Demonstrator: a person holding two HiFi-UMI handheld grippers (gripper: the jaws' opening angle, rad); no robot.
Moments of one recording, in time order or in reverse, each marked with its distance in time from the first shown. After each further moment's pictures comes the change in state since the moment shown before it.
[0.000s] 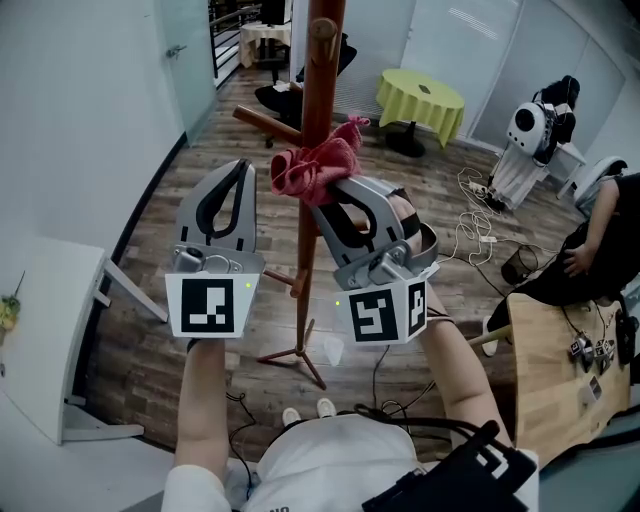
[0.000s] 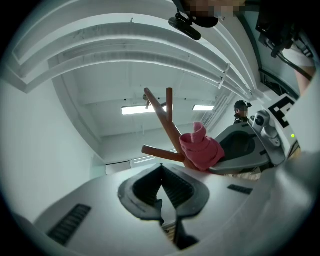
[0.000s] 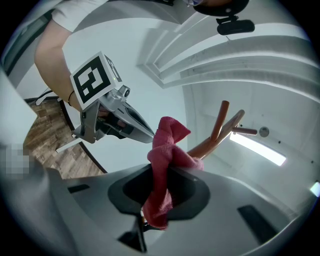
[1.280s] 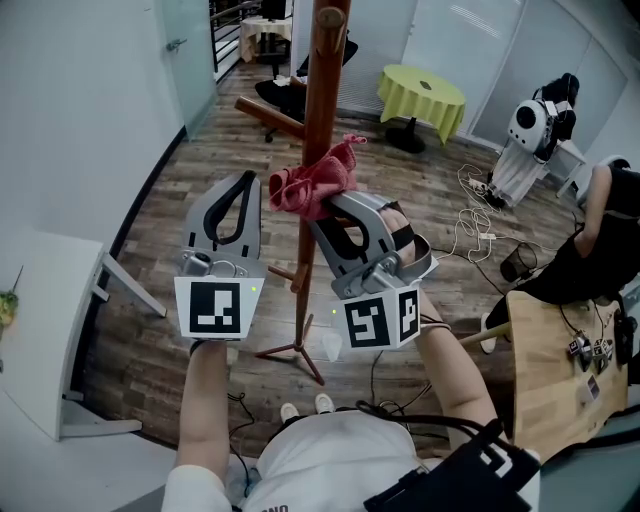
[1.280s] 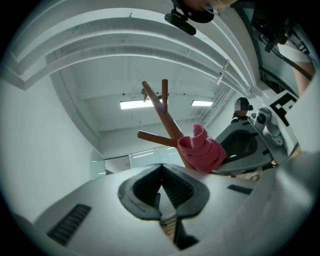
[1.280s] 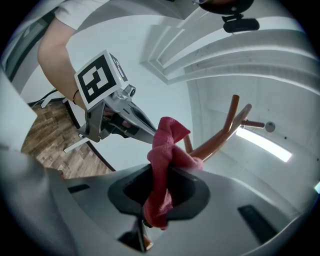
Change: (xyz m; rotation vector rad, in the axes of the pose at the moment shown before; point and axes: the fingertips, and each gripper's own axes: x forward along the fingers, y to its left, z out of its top) left arm -0.010 -0.011 -0.027 -0.002 0.051 -0.020; right arm -0.006 0.035 -0.013 0.011 0.042 0.066
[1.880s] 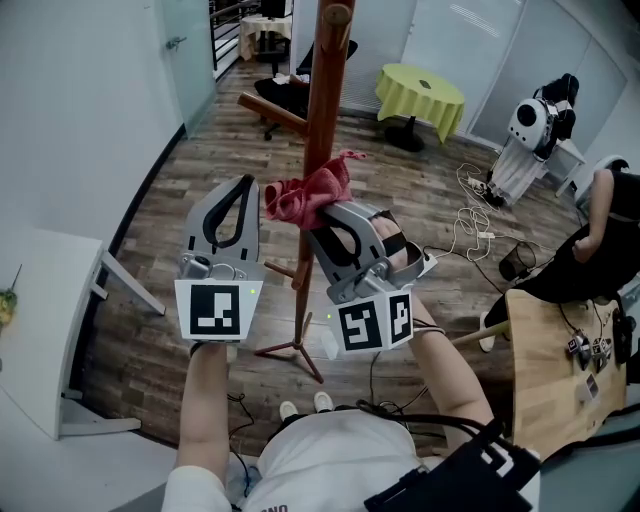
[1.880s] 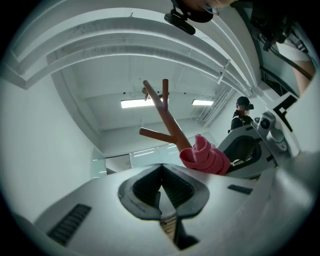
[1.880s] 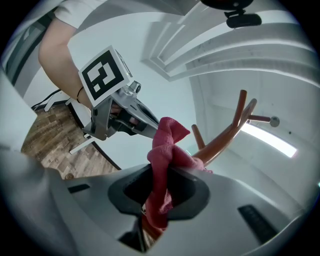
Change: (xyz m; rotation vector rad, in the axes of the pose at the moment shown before) left arm -0.008 0.000 -0.006 -0.005 0.006 0.006; right arm -0.001 0.025 -0.006 0.020 0.032 0.050
